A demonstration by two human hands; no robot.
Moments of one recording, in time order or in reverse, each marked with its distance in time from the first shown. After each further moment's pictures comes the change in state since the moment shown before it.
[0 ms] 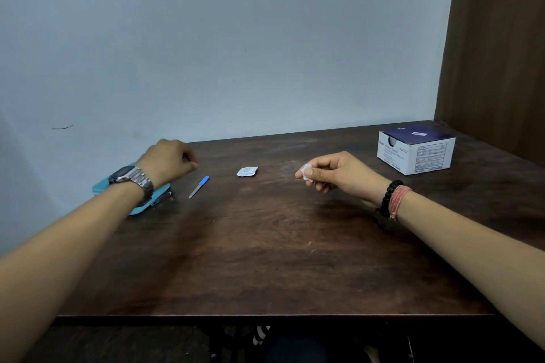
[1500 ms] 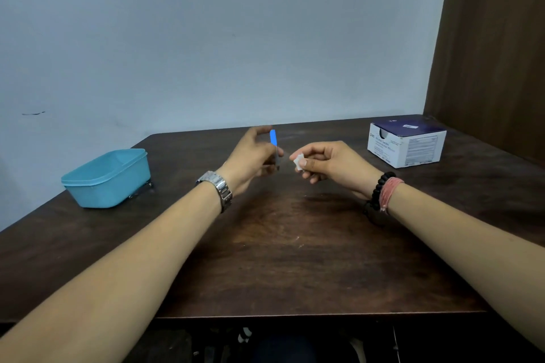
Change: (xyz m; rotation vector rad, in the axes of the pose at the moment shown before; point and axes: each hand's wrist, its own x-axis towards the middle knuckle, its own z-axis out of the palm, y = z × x) left_hand -0.013 0.162 0.042 -1.413 -0.248 -0.129; right_hand 0.007 0.011 -0.004 0.105 0.061 0.023
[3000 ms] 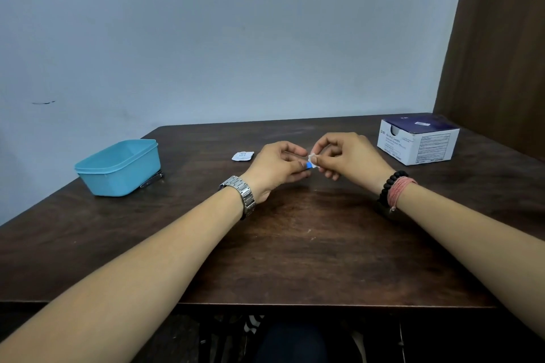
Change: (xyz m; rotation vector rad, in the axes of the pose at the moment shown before) left_hand -0.014 -0.022 0.017 -0.085 -0.127 0.026; right_hand -0.003 -0.004 -0.001 -0.447 0.171 -0.093
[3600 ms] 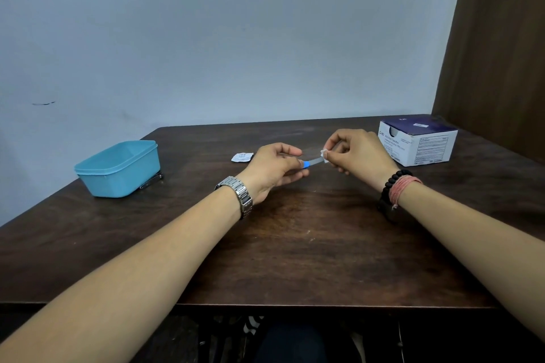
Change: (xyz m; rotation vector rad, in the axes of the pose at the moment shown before) left_hand -0.001 0.006 0.000 -0.076 0.062 -0.107; right_hand 0.004 0.010 -0.010 -0.169 0.138 0.016
